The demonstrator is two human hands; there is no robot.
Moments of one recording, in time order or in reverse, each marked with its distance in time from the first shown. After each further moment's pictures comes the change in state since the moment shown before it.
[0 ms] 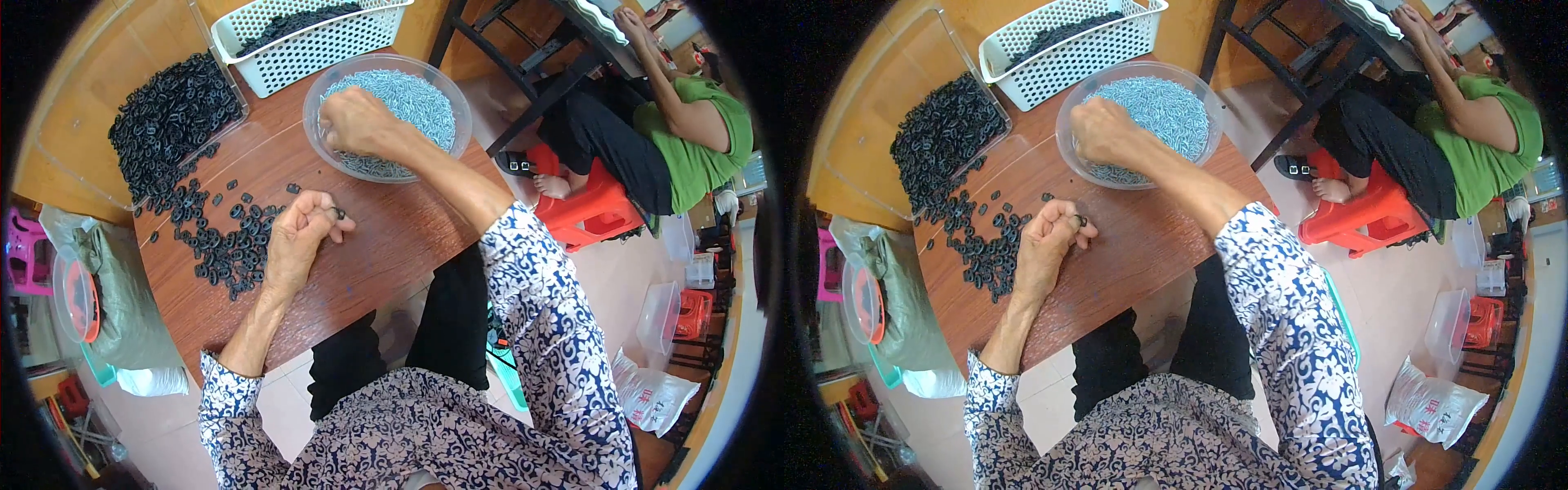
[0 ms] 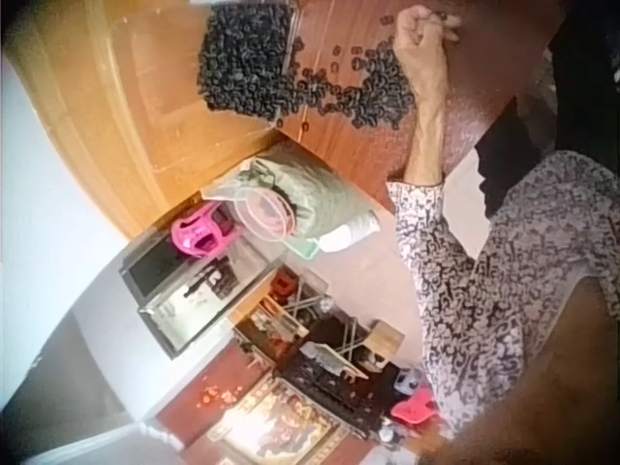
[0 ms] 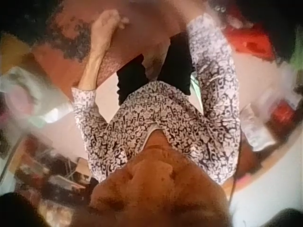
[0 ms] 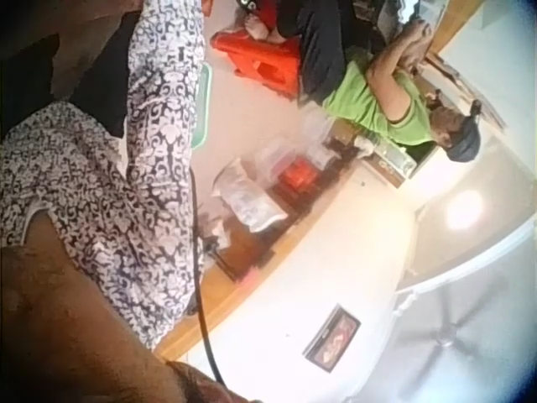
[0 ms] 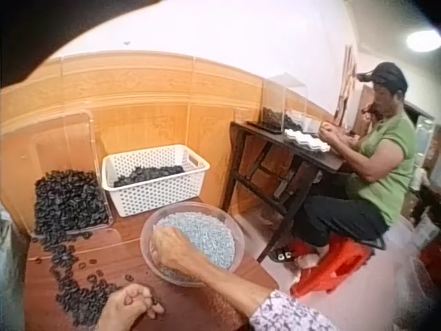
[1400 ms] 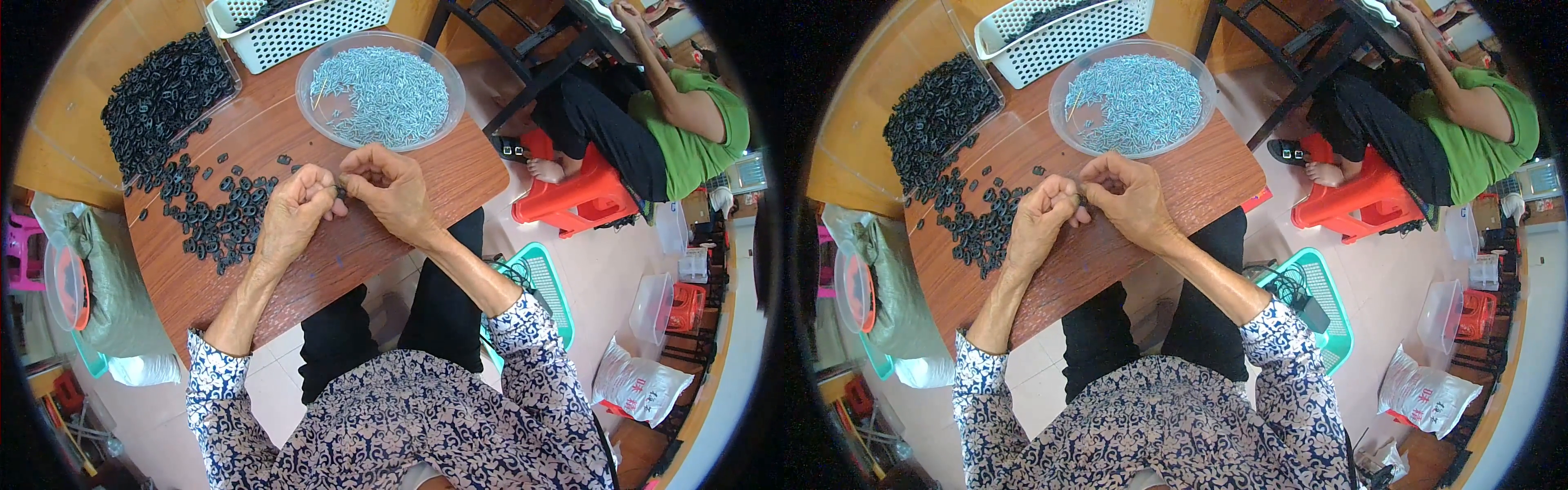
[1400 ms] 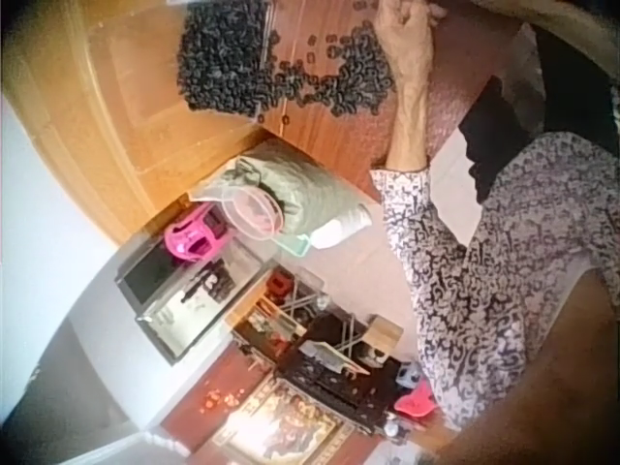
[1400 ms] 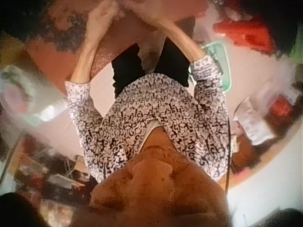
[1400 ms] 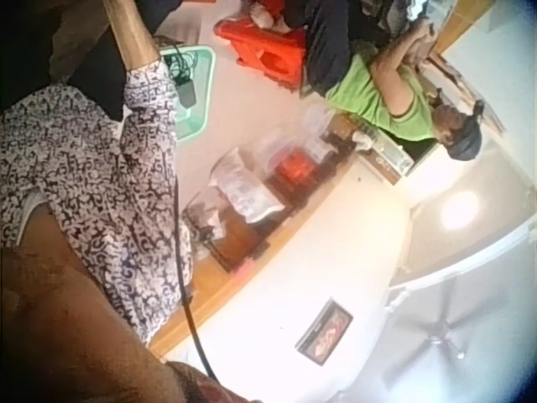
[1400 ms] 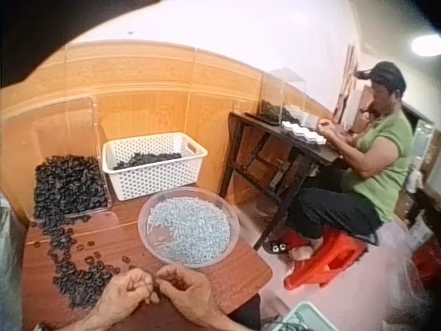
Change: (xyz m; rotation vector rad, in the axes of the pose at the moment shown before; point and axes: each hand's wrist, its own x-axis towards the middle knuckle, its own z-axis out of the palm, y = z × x) left_hand -0.005 0.005 0.001 0.287 -0.050 0.017; right_hand -0.132 -0.085 0.009 1.244 0.308 0.450
